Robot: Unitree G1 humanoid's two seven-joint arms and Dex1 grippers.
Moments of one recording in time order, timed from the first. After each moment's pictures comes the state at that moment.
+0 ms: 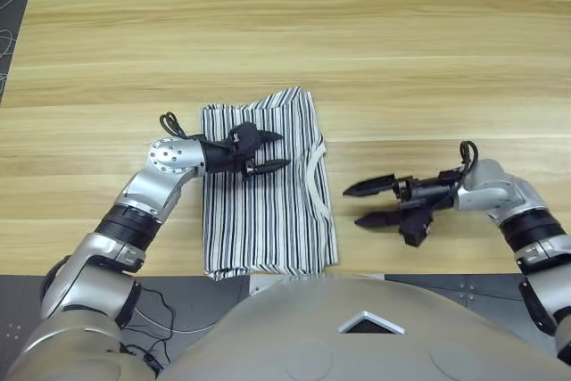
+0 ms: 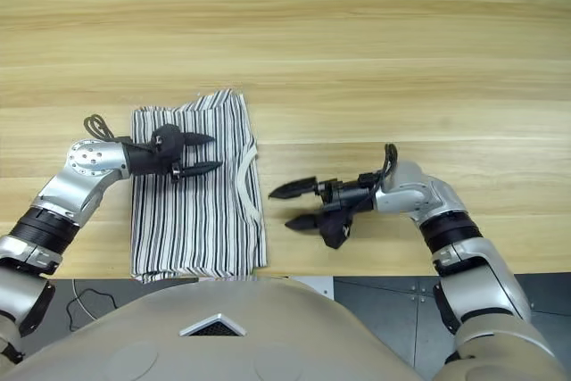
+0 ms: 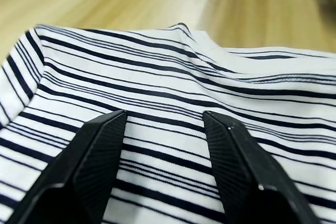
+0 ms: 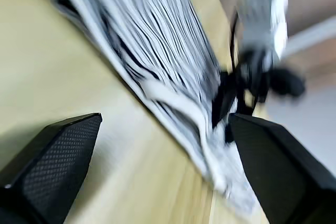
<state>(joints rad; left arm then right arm) -0.16 0.73 -0.52 0.23 -0.36 -0.04 -0.92 -0.22 -0.64 0.49 0.50 -0.40 -1.54 0.81</state>
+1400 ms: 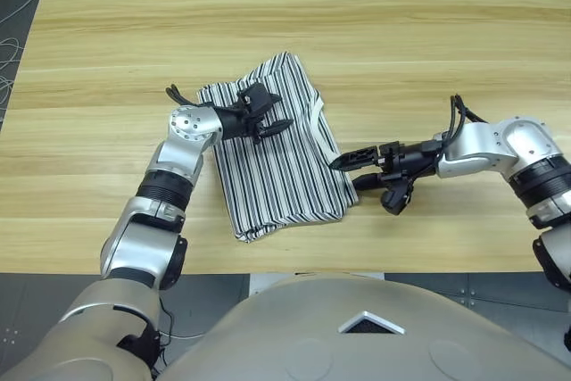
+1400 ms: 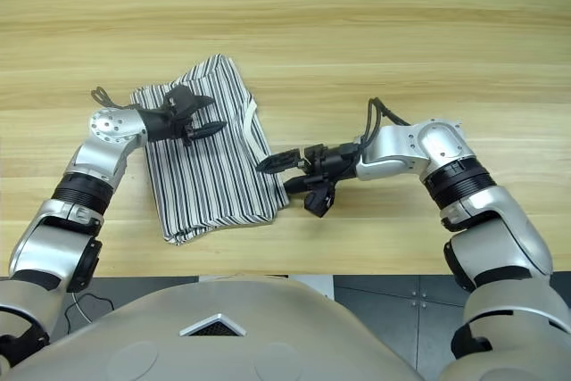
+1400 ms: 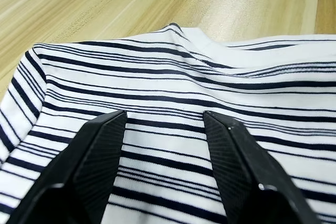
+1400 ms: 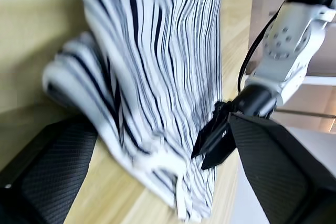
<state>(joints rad) -0.40 0.44 -0.34 0.66 -0.06 -0.14 -0.84 -0.50 -0.69 0.70 0.43 -0.91 -1.26 0.22</state>
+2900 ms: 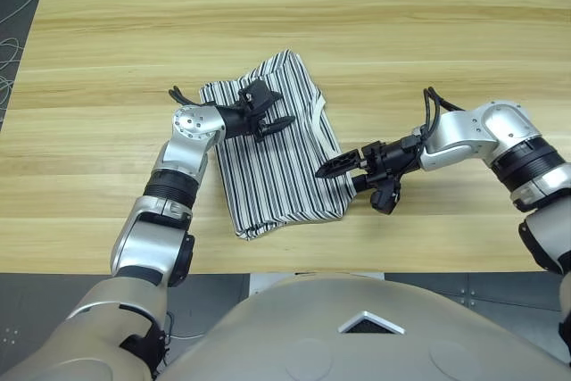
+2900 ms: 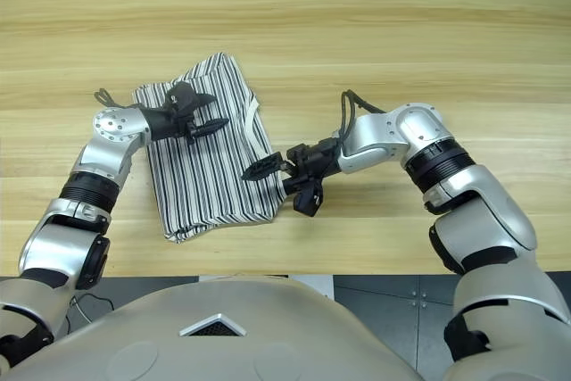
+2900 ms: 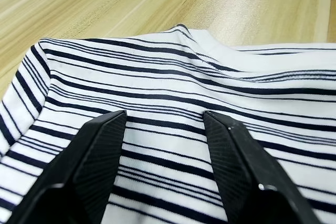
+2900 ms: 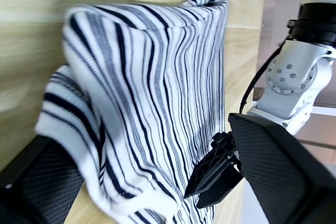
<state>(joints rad) -0.40 0.39 -0.27 0.69 -0.03 -0.13 -0.85 -0.61 -0.61 0.80 0.52 -0.86 -1.28 0.28</state>
